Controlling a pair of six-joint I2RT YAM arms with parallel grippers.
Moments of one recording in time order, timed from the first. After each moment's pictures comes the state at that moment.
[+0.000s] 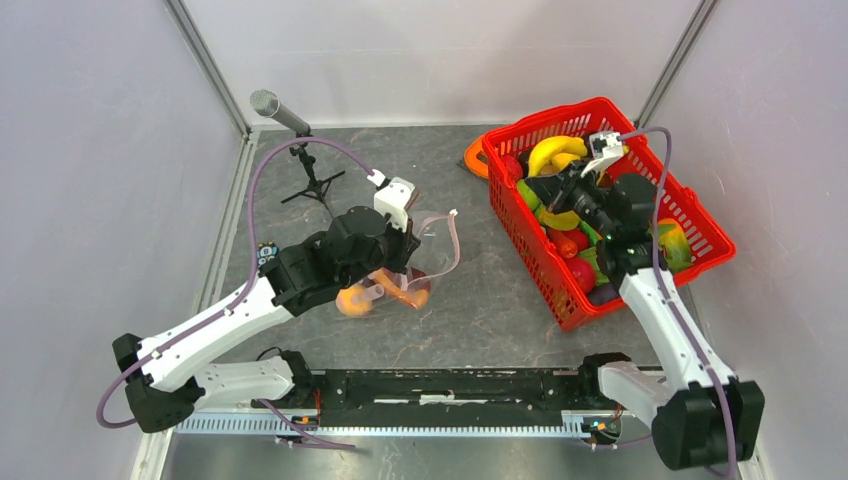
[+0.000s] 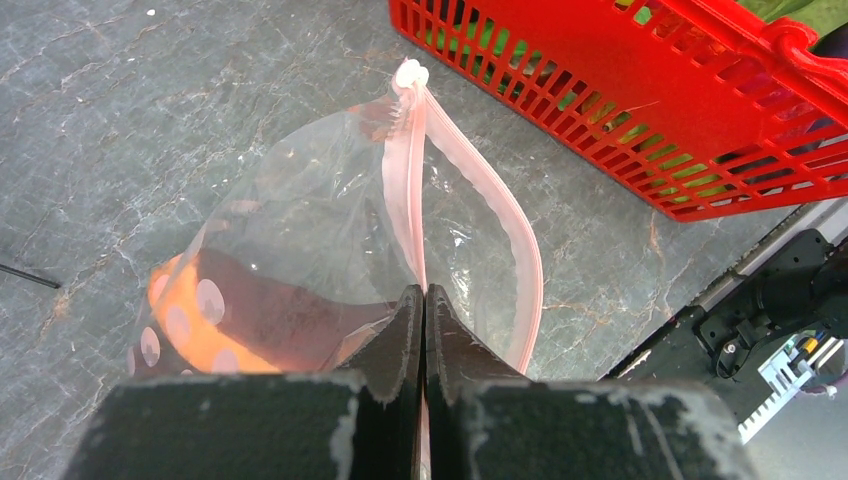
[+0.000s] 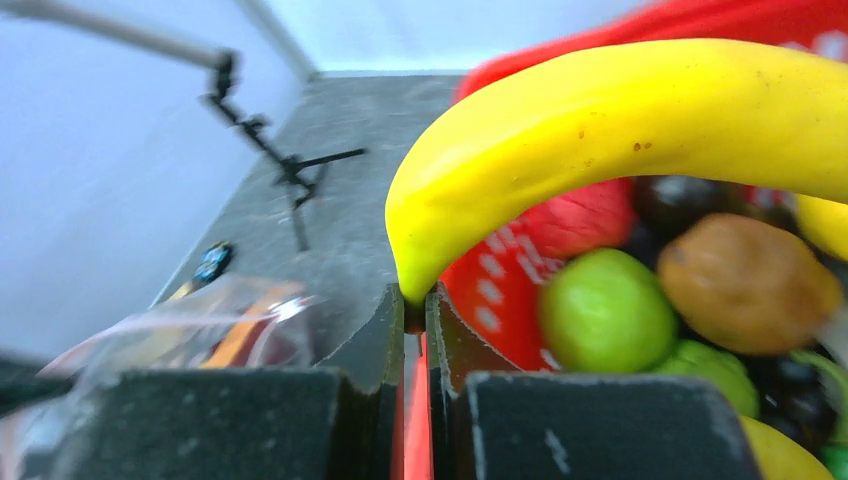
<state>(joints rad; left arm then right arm) -0.98 1.06 1.13 -0.54 -0.28 -0.30 0.12 1.06 0.81 0.13 -0.39 0.42</state>
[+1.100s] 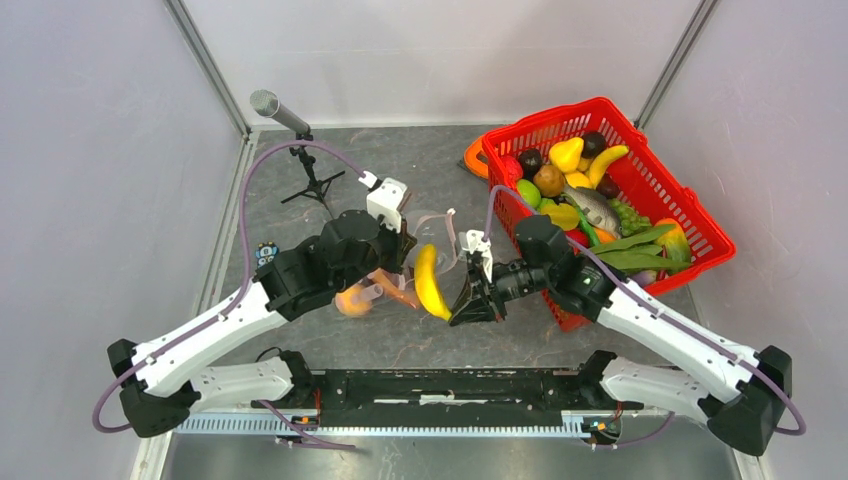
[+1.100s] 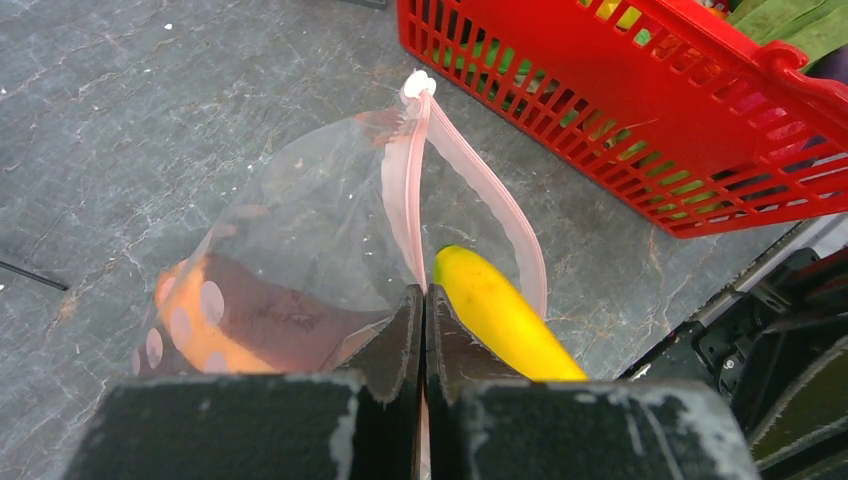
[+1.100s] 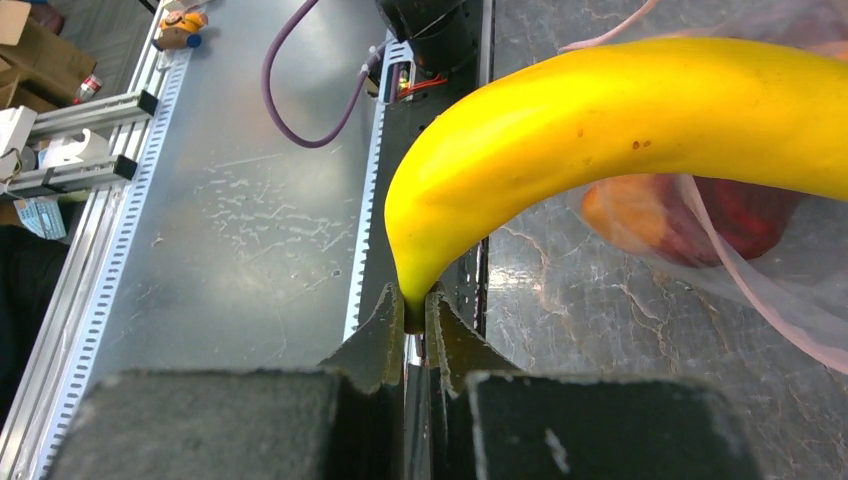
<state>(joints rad) -0.98 1.02 1.10 -0.51 -0.30 -0.31 0.82 1.00 0.86 -0.34 -0.88 -0.02</state>
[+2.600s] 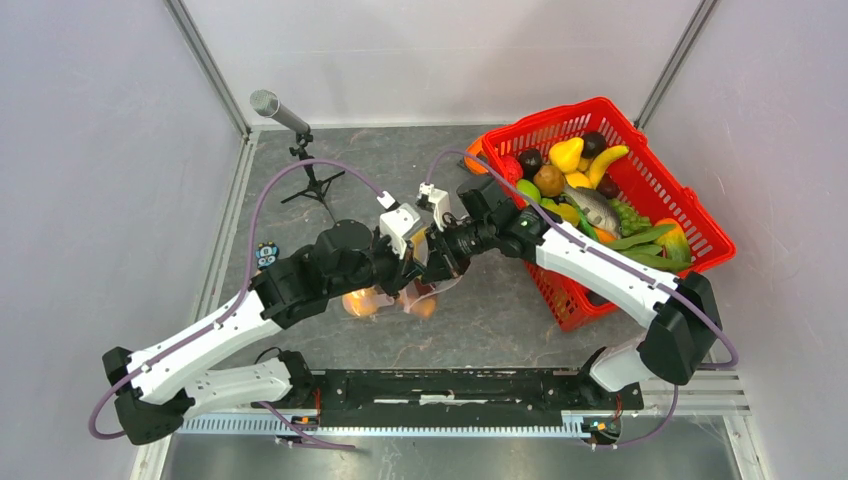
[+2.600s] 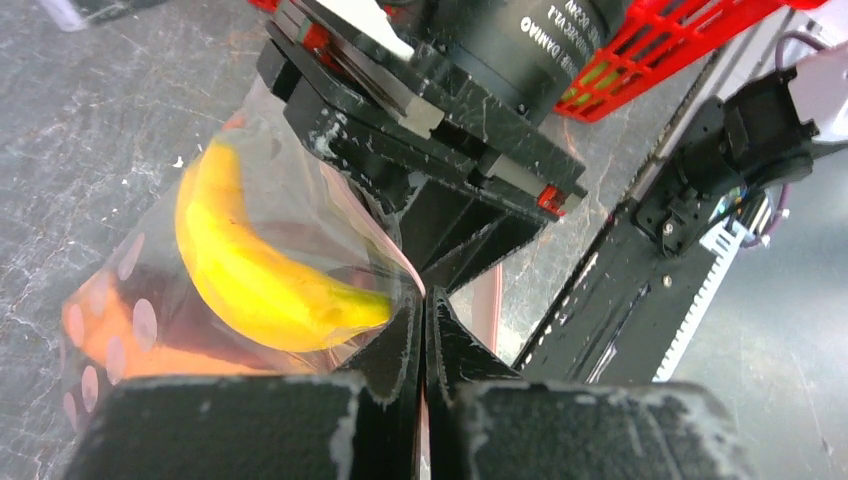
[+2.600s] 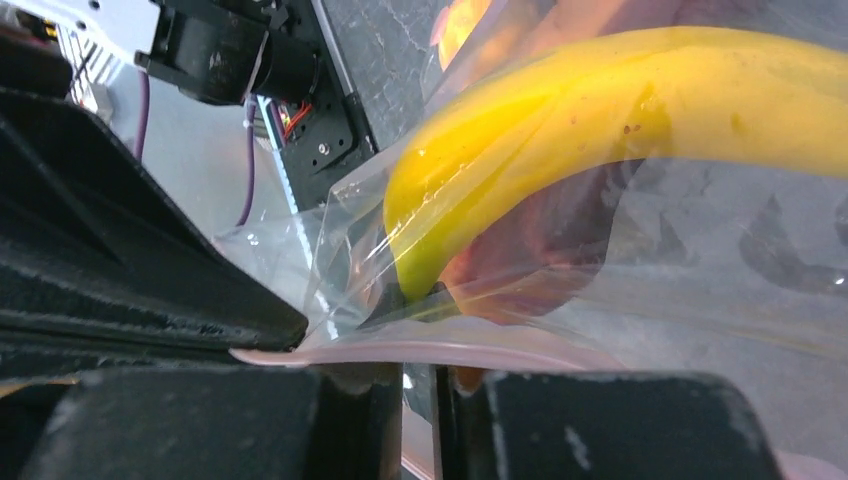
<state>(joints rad) -0.98 0.95 1.02 -0.52 0.03 -0.17 0.79 1.47 1.23 -0.54 -0.65 0.16</state>
